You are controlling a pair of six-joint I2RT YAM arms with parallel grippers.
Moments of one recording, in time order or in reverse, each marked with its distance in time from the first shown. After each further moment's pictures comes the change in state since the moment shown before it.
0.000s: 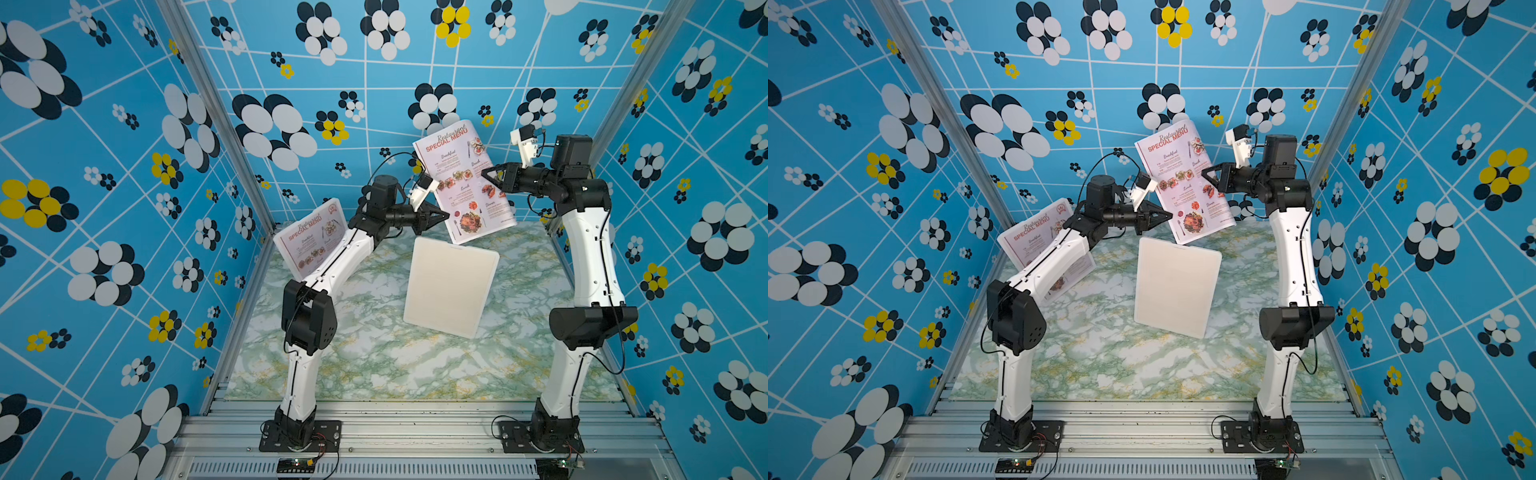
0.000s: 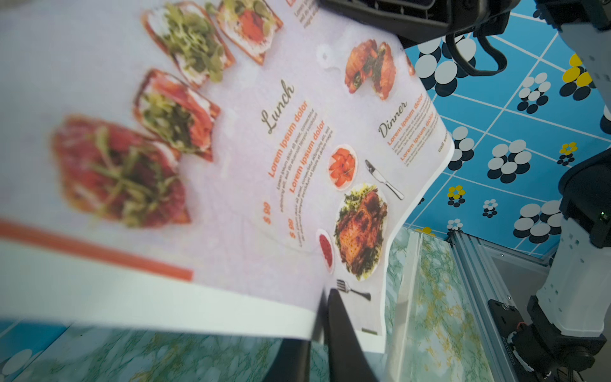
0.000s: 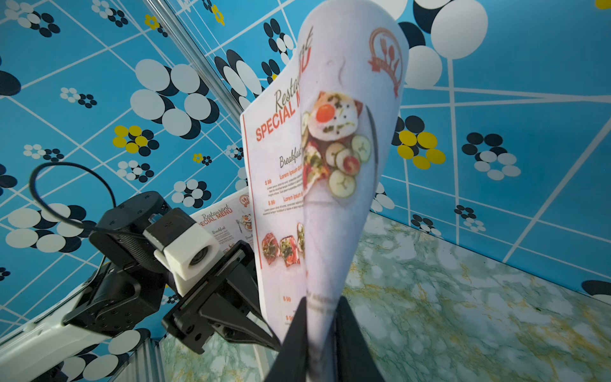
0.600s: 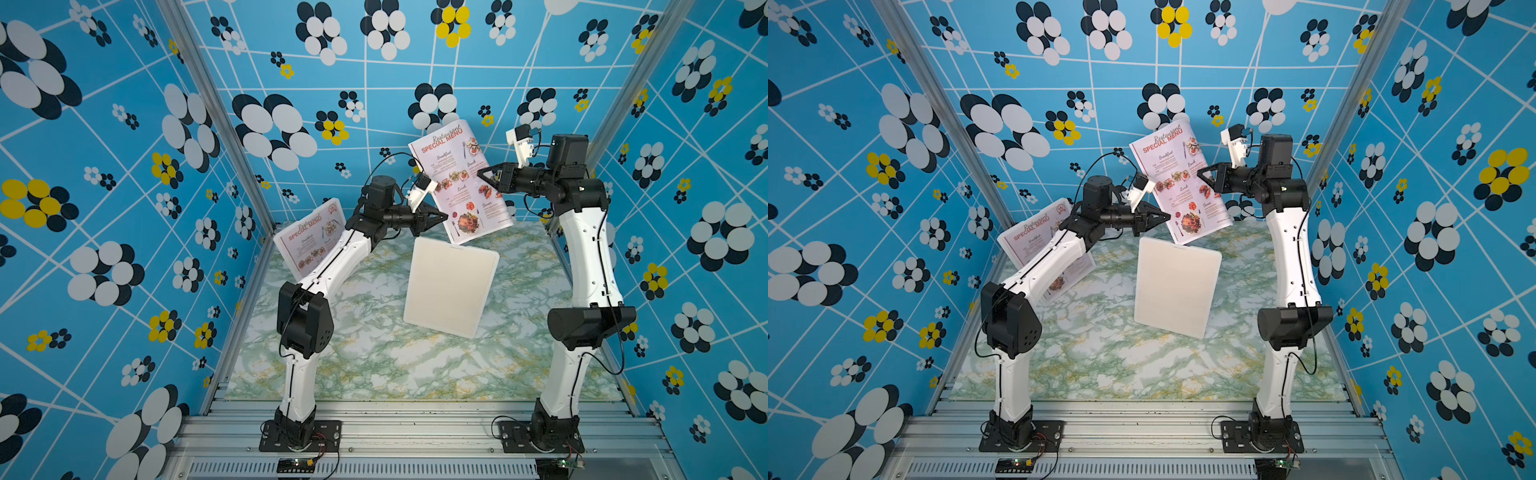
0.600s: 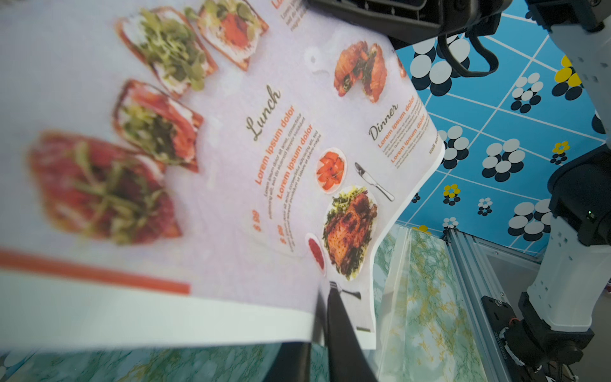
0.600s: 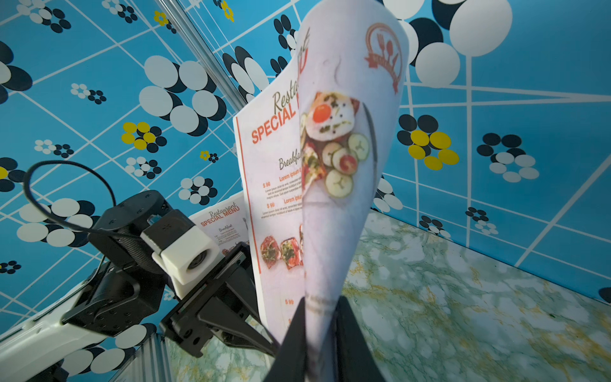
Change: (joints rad) left arm 0.006 -0.037 -0.054 0.000 0.004 0.003; right arm 0.019 0.000 0.008 -0.006 0.000 0.003
